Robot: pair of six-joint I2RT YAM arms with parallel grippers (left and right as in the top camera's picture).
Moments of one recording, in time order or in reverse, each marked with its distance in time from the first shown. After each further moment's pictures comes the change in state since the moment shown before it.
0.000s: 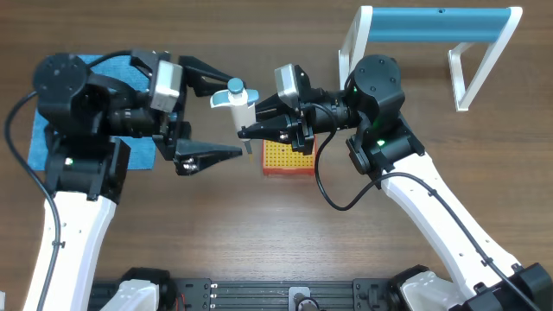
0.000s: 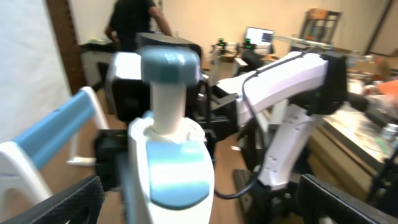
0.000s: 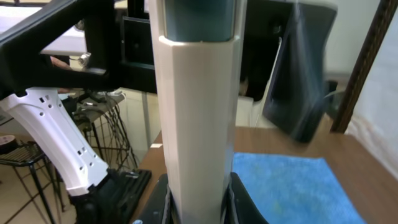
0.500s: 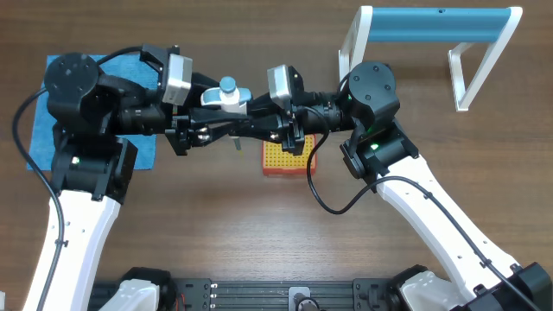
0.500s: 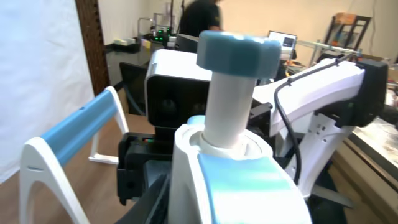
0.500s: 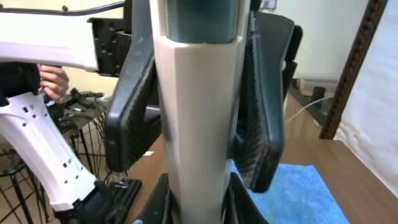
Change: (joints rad) left arm -0.037 0.005 0.001 0.005 -0.126 -0.013; right arm 0.039 -0.001 0.000 0.037 0.095 0.021
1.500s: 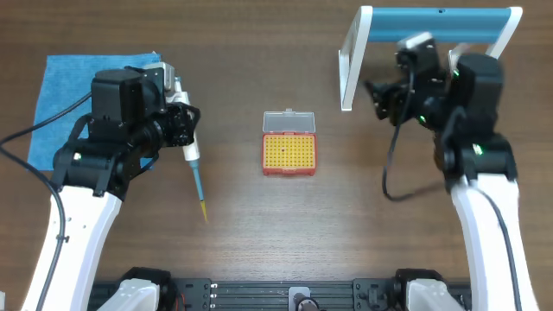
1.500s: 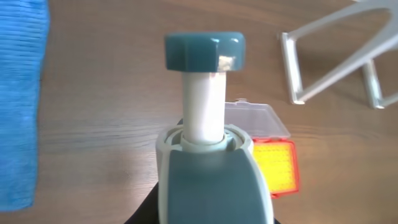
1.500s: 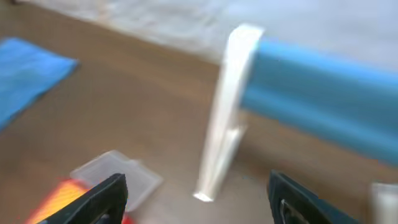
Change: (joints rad) left arm 0.000 0.019 0.012 -0.869 -1.164 -0.133; right arm -0.525 -0.203 0.010 -0.866 0.741 -0.343
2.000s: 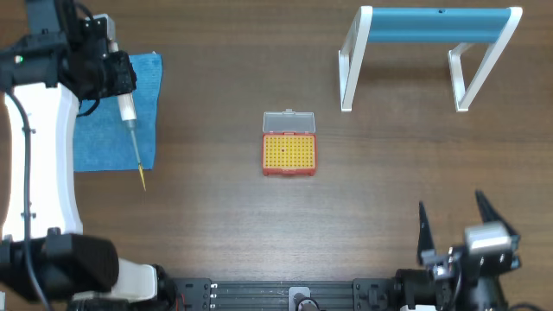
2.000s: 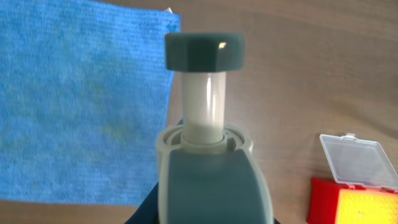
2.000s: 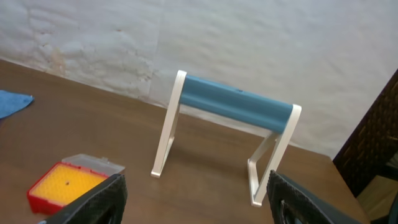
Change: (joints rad) left arm 0.296 0.465 0.526 -0.313 -0.080 0.259; right arm -0.002 -0.985 -0.057 -0.523 0.284 -0.020
